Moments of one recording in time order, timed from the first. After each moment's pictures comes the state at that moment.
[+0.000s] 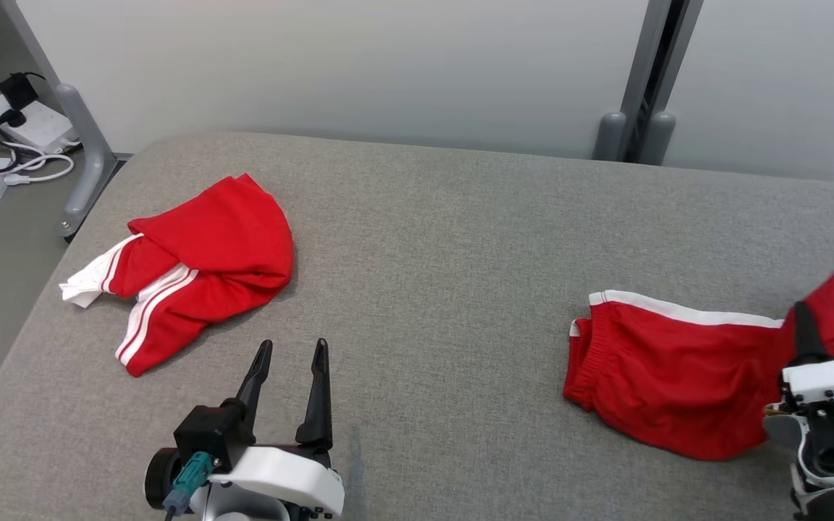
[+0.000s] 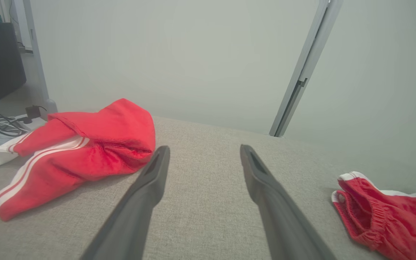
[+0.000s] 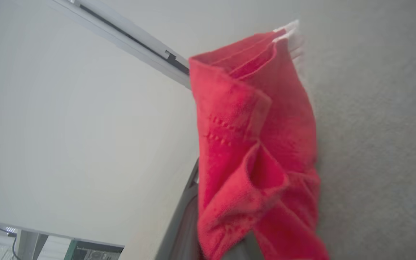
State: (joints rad) left arm -0.09 0.05 -0.33 0.25 -0.39 0.15 -0.26; right arm -0.40 -0.12 -0.22 0.73 1.02 0.13 -0.07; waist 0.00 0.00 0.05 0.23
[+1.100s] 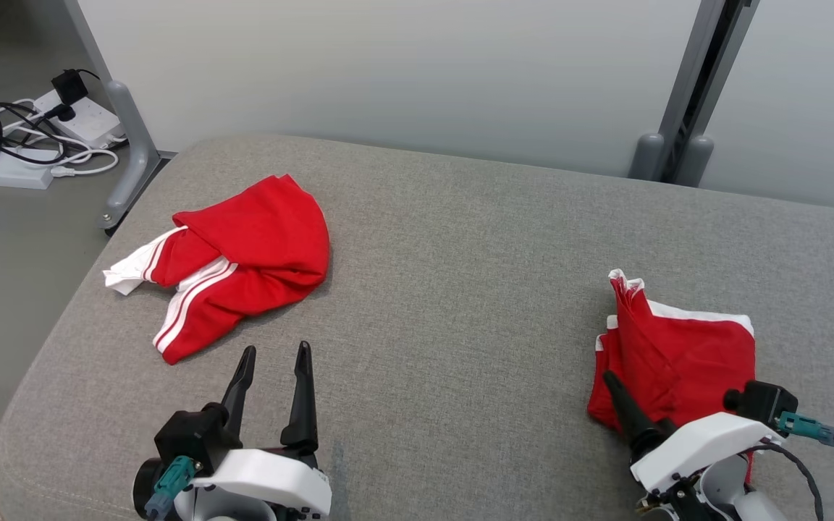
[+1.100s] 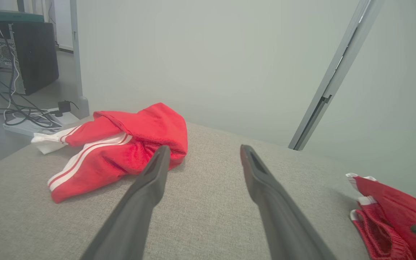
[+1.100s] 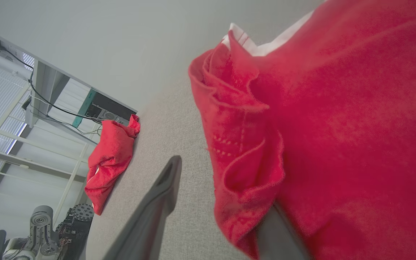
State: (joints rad) left arm -0.08 0.05 -0.29 0.25 -0.43 0.15 -0.26; right arm -0.22 -0.05 0.19 0.55 0.92 0.13 0.04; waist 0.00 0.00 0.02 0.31
